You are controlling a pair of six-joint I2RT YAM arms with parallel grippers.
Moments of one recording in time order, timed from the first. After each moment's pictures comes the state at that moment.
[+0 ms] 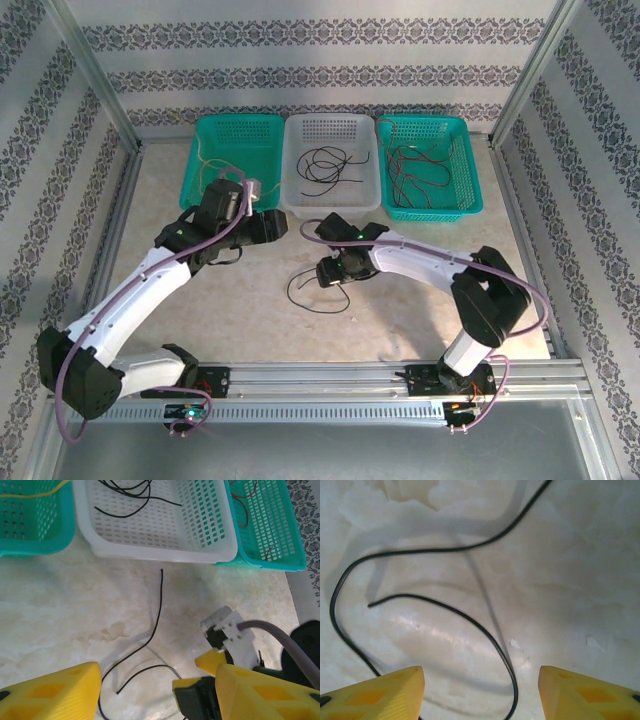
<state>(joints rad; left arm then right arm) -0.48 1.17 1.07 -0.59 0.16 -0.60 0.80 1.69 1.13 -0.73 -0.03 0.51</state>
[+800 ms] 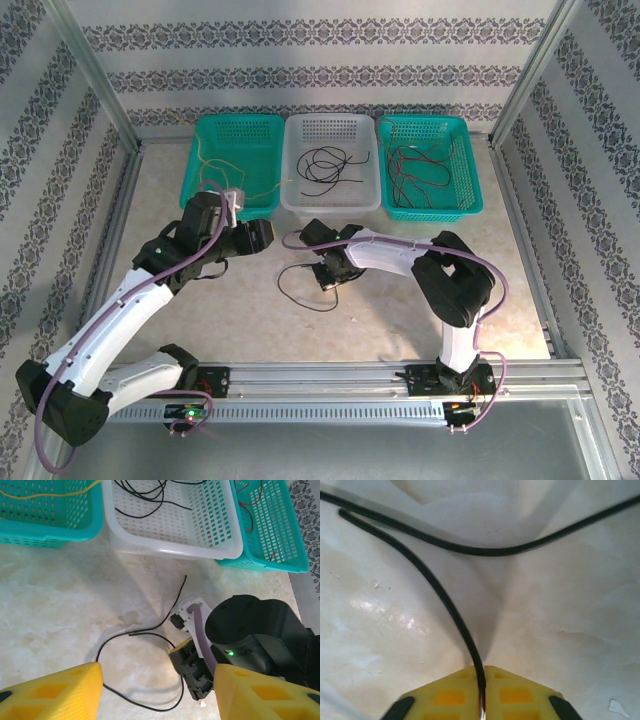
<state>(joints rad) -0.48 1.03 1.03 -0.68 0.11 -0.62 0.82 1.86 1.20 -0.72 0.04 0.42</state>
